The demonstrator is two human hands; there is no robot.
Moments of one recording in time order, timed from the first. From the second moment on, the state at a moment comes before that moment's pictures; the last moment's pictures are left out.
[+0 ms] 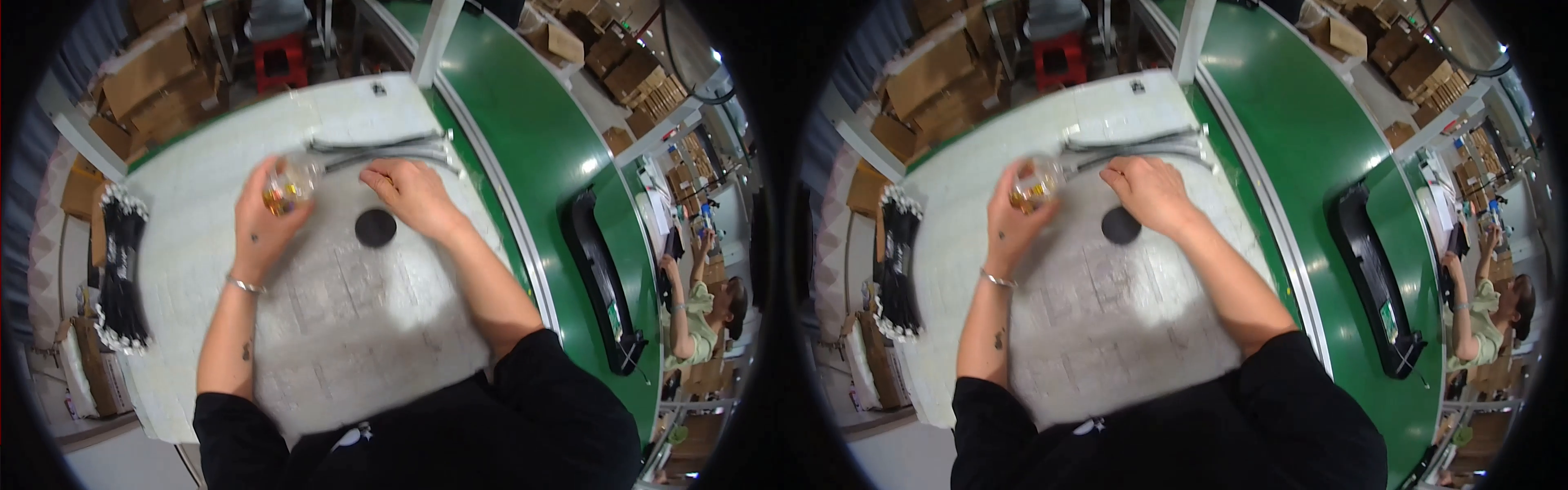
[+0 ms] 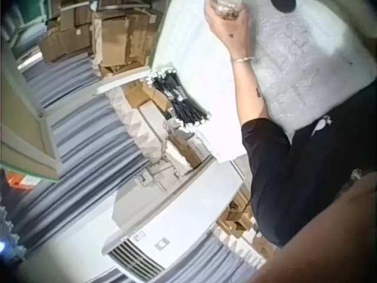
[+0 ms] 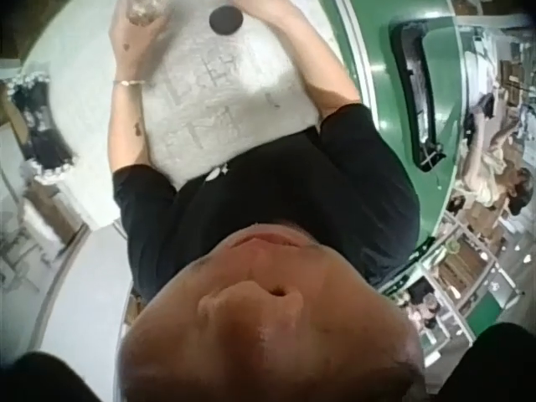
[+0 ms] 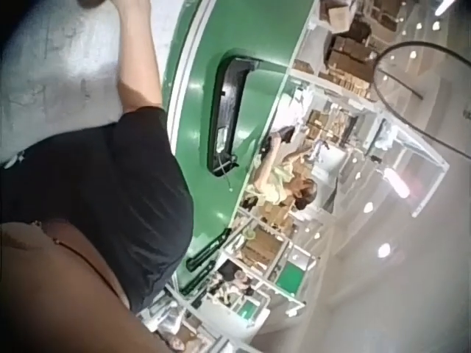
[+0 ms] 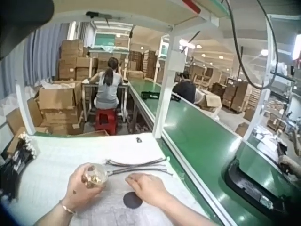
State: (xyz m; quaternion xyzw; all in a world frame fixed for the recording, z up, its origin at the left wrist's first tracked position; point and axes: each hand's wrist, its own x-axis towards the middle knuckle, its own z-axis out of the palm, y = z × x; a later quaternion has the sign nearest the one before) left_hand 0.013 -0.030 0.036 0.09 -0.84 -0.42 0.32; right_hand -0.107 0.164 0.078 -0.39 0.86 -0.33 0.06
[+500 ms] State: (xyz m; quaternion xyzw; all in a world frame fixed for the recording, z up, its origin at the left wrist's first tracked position) left_hand 0.012 0.002 0.055 0.00 -0.82 -0.55 0.17; right_hand -0.094 0.183 0.107 -0.52 0.71 -0.47 0.07
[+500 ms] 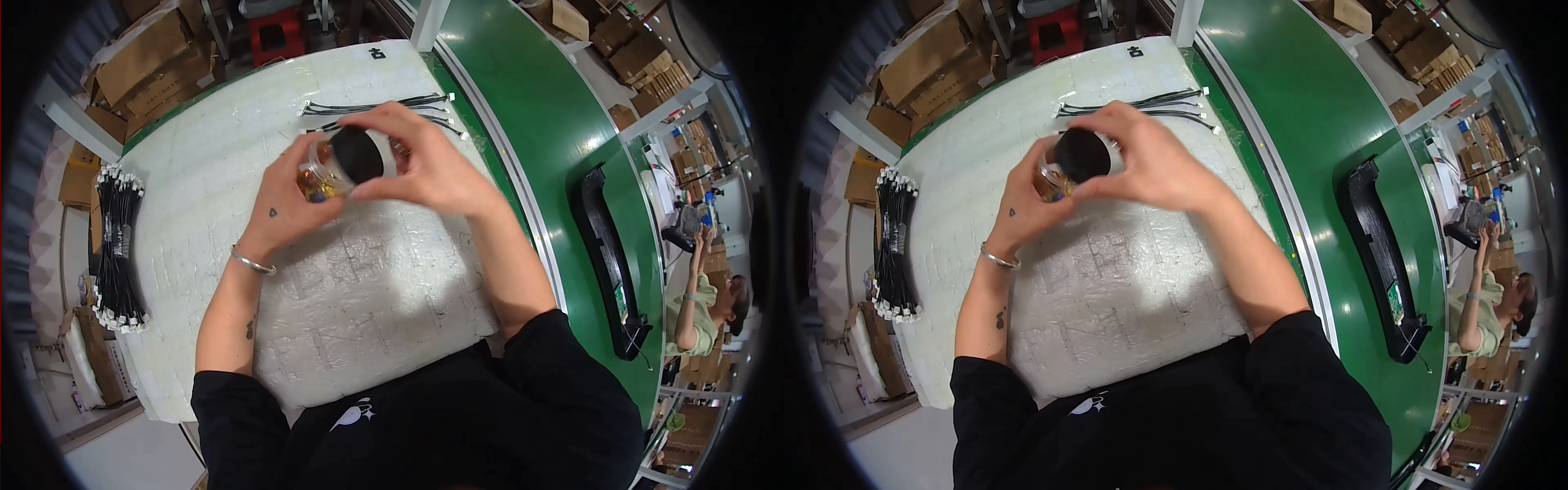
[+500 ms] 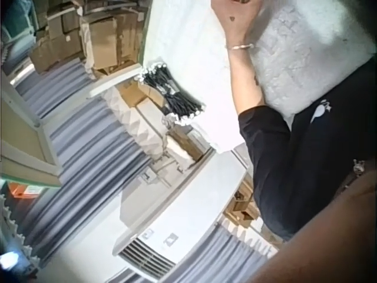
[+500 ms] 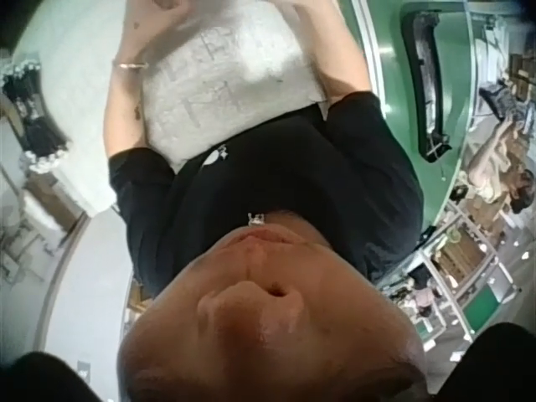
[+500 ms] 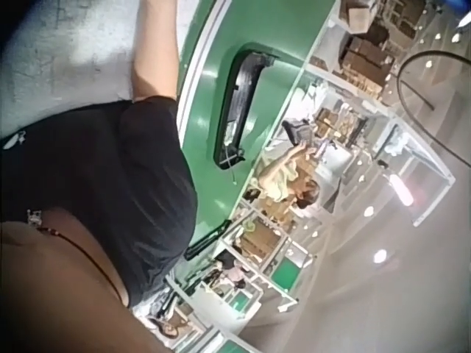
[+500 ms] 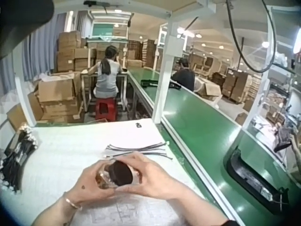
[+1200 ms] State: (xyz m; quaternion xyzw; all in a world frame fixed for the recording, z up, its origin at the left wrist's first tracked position) left_hand 0.020 0.006 0.092 0.09 -0.91 -0.40 0.03; right_hand -0.066 0.186 0.122 -0.46 0.81 -0.36 0.01
